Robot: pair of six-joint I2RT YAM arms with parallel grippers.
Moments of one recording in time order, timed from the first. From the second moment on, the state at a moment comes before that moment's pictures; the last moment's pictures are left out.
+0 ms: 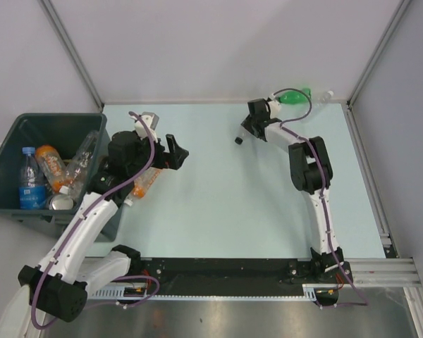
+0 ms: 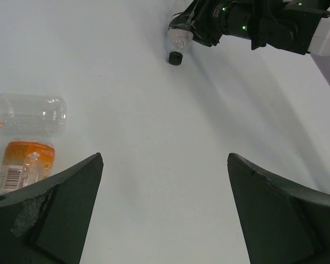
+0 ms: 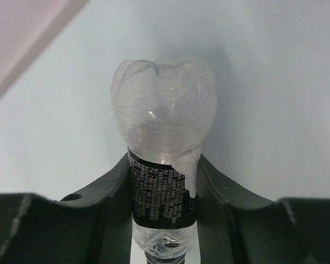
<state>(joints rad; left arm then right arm) -0.34 0.99 0.97 -0.32 0.20 -0.25 0.36 2.40 1.90 -0.16 0.27 0.91</state>
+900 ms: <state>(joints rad) -0.46 1.03 0.95 -0.16 0.40 -0.47 0.63 1.50 1.23 0.10 -0.23 0.81</state>
